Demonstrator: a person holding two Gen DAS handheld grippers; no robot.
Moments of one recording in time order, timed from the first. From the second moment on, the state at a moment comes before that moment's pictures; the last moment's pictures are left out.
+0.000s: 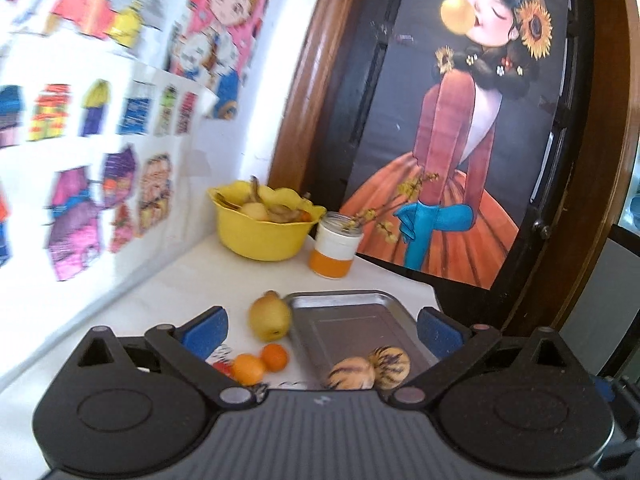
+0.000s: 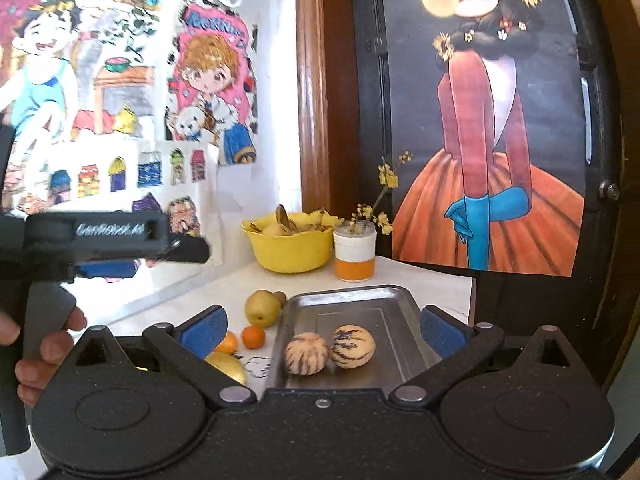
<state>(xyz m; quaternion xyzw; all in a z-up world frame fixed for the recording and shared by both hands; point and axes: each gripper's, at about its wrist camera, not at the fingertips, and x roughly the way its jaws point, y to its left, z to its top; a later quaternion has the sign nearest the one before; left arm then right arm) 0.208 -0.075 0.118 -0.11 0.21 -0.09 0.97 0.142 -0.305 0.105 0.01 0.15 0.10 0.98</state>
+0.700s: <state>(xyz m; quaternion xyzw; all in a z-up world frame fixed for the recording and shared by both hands) 0.106 0.005 0.049 -0.05 0.25 -0.03 0.97 0.084 -0.243 0.067 -0.02 0.23 0.15 0.96</state>
